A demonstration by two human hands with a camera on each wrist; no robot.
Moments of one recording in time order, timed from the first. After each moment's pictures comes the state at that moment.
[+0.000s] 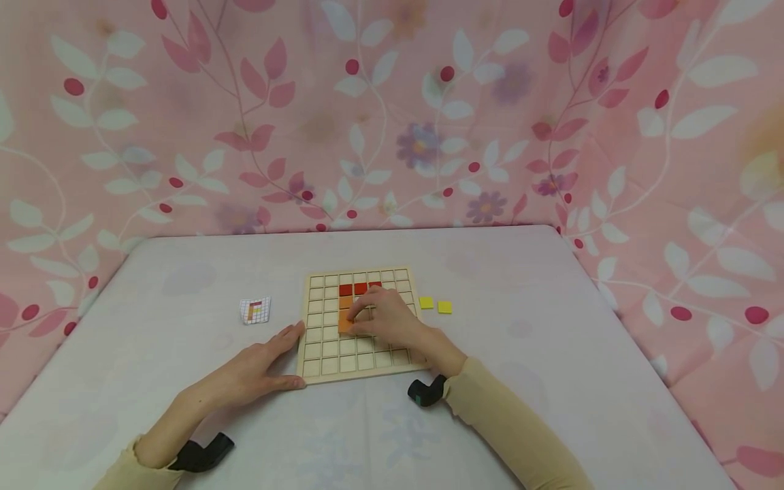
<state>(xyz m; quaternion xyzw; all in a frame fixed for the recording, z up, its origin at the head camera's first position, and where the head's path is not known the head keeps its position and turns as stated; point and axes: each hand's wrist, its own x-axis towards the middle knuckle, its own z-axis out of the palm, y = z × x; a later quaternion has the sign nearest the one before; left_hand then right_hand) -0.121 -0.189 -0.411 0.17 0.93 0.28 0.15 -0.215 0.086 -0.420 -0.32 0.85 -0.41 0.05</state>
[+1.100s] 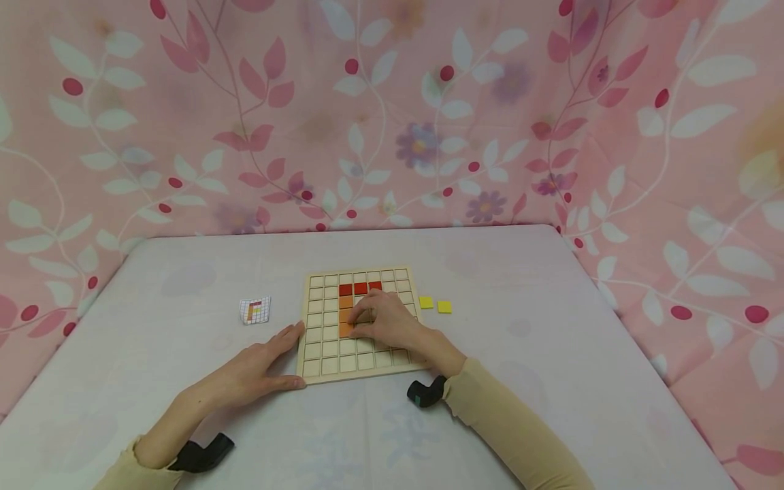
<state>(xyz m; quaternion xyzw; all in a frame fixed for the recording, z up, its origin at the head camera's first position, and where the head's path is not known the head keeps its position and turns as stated) -0.121 -0.188 -0.410 0.17 0.93 0.28 0.15 -0.218 0.087 -0.431 -0.35 0.86 -0.38 0.03</state>
